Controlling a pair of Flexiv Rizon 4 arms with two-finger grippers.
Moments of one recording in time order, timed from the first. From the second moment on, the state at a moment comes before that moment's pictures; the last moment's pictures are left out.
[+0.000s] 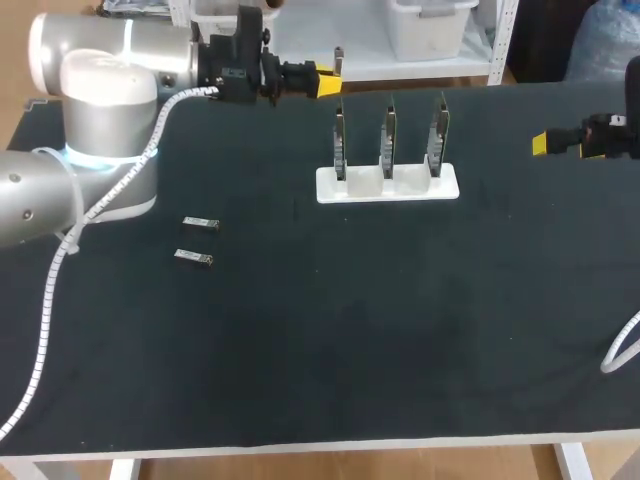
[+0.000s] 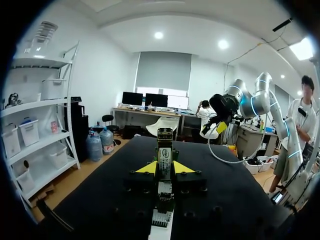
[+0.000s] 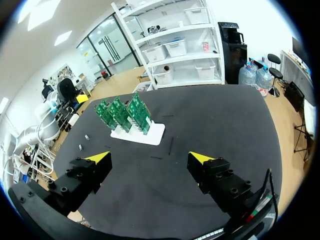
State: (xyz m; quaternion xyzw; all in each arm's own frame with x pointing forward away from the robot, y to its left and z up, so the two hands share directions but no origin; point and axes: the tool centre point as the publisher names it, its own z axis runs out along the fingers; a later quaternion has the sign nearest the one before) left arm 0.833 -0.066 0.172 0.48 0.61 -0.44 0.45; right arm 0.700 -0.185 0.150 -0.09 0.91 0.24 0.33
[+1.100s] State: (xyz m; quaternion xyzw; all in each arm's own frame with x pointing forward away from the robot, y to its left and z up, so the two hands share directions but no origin) left arm 0.832 -0.070 0.166 0.50 0.60 -0.46 0.43; right arm 0.700 -0.185 0.150 -0.09 0.91 0.24 0.33
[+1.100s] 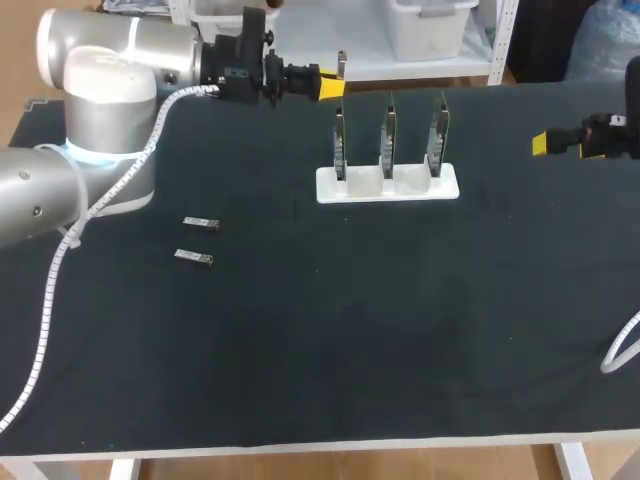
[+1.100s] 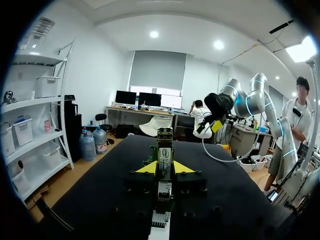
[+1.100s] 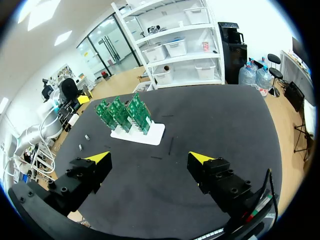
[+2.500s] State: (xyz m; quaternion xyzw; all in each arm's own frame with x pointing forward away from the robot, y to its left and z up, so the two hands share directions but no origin) left arm 0.833 -0.070 0.166 0.50 0.60 -0.46 0.43; right arm 0.785 -0.126 0.221 -0.33 0.85 0.30 0.29
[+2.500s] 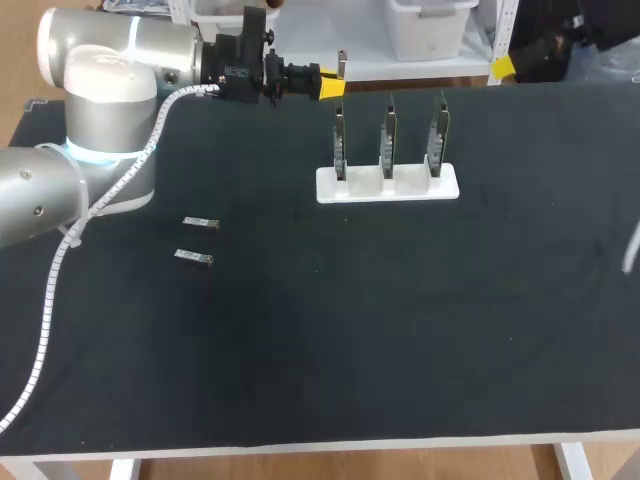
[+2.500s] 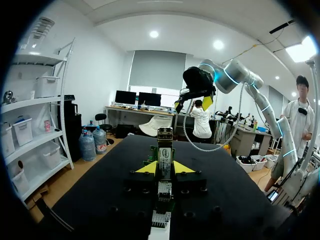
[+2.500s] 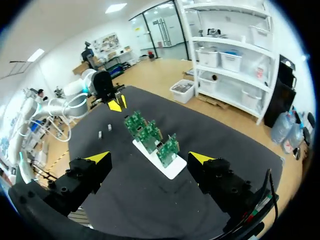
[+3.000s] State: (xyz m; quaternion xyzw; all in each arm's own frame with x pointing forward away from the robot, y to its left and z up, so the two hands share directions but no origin) left arm 0.833 -0.070 0.166 0.50 0.60 -0.46 0.43; right arm 0.790 -0.124 0.223 -0.38 0.80 0.40 0.24
